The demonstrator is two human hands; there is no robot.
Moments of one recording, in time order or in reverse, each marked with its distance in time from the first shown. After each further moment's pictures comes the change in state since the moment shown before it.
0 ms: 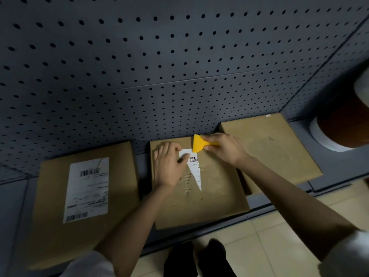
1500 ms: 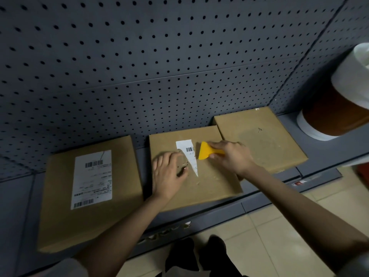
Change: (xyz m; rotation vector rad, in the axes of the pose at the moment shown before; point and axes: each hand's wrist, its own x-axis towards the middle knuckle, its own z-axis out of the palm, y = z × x) left_hand -0.061 0.003 -0.024 0.123 -0.131 0.122; right_hand -0.080 -0.009 -0.006 -0.118 -0.020 0.071
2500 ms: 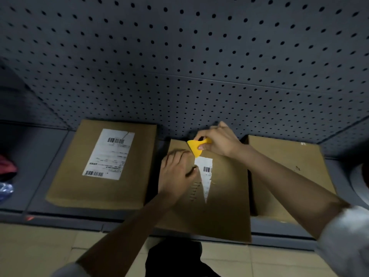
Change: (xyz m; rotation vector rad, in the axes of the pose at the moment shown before) left_hand 0.010 0.006 0.007 0.141 0.044 -0.278; right_hand 0.135 -0.053 -0.007 -0.080 -0.112 -0.627
